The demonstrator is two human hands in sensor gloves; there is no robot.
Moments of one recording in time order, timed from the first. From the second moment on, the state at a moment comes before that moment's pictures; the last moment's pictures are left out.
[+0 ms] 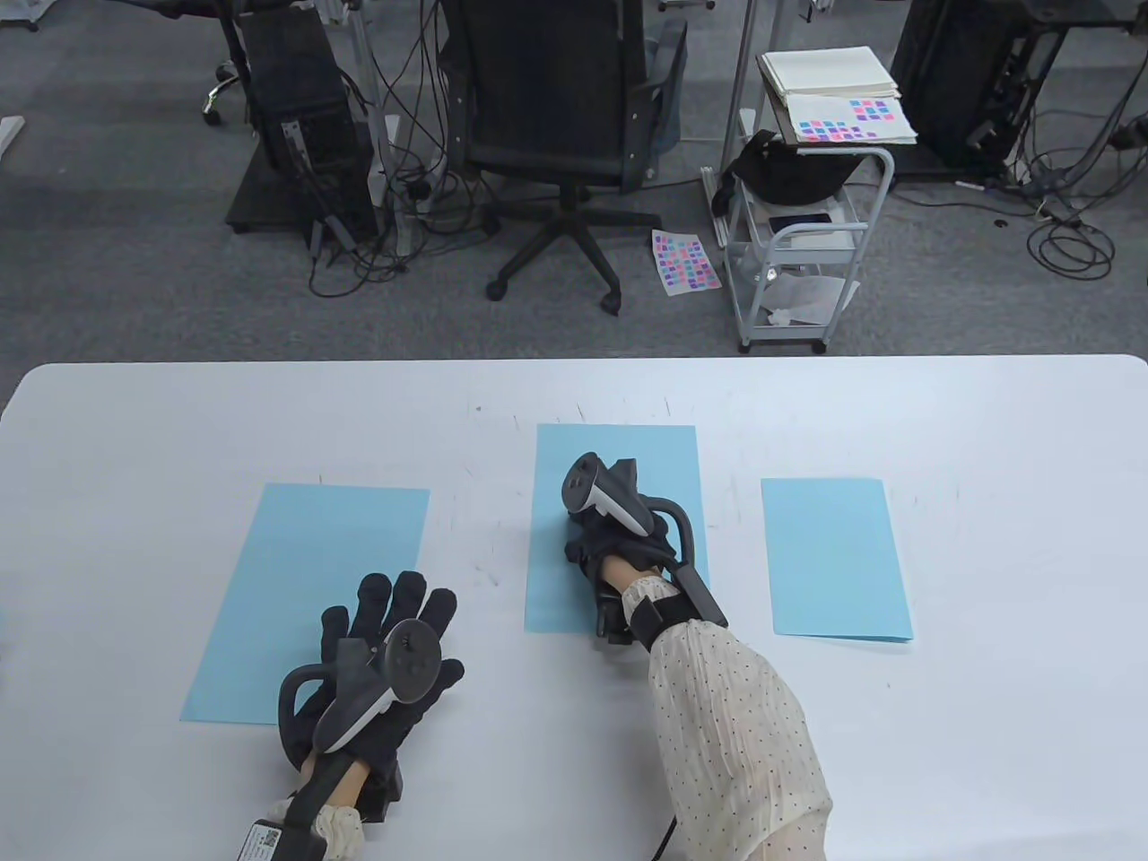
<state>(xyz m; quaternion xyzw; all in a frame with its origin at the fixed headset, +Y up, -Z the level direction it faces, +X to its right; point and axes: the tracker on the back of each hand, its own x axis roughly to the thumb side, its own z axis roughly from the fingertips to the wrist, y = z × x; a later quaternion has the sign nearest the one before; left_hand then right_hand) -0.217 -0.727 -0.298 -0.05 0.01 0.02 1.00 0.019 -0.776 -0.491 -0.04 0.22 0.97 0.07</state>
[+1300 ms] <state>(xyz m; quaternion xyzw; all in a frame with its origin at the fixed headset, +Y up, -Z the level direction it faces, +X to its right) -0.204 -0.730 -0.294 -0.06 -0.02 0.03 1.00 0.041 -0.749 -0.362 0.02 0.18 0.98 0.11</state>
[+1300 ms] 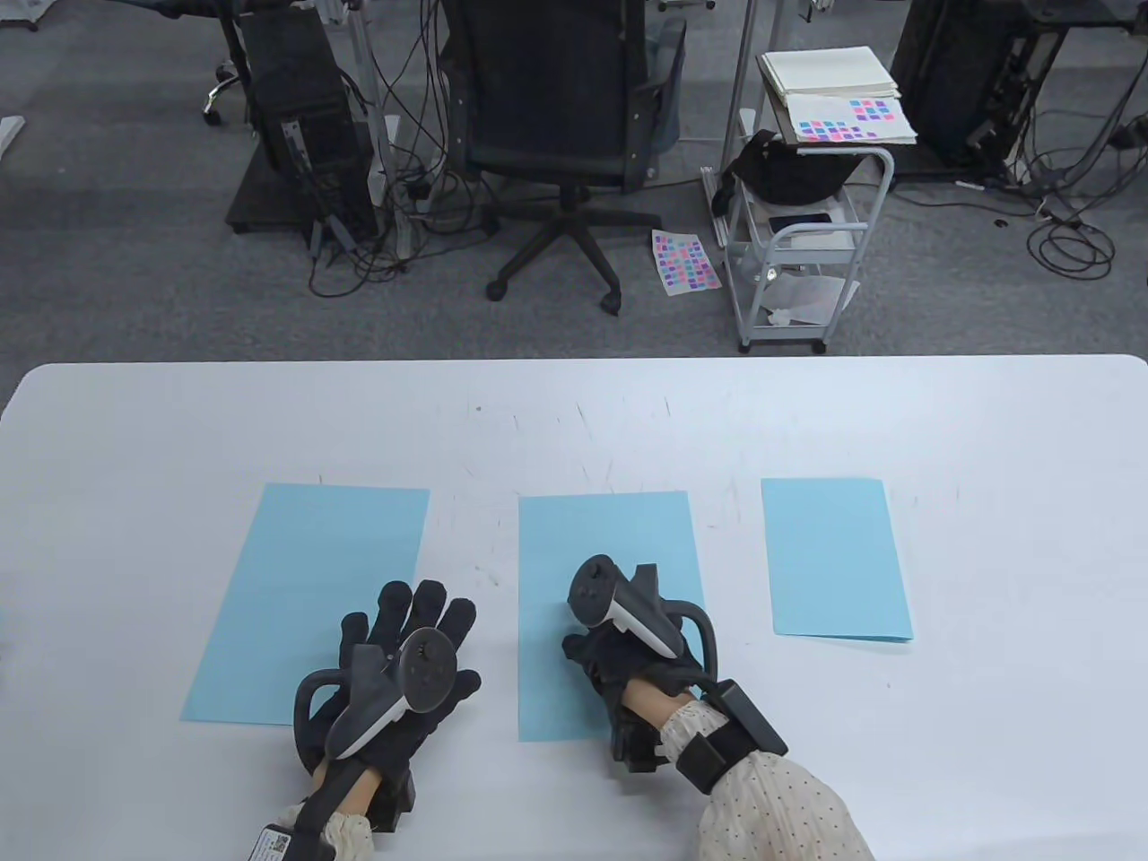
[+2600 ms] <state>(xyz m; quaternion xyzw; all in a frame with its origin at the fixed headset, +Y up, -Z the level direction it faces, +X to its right) -0.182 -0.721 -0.333 -0.14 -0.02 0.02 0.99 0.159 -0.783 -0.337 0.07 0.25 0.96 0.10</state>
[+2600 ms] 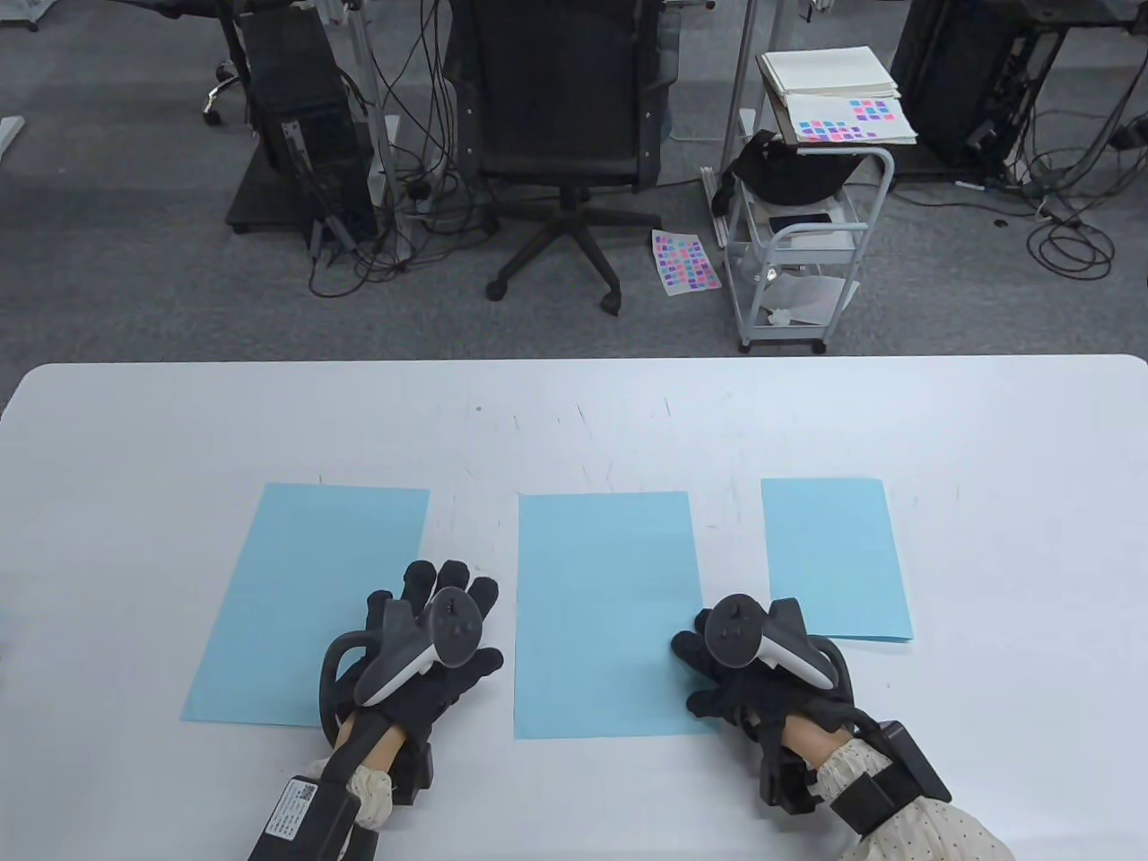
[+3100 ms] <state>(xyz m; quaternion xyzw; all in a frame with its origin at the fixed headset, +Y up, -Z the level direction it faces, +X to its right) -0.136 -0.717 -0.439 -0.17 0.00 0.03 0.99 0.160 -0.784 -0.337 0.07 0.25 0.96 0.11</state>
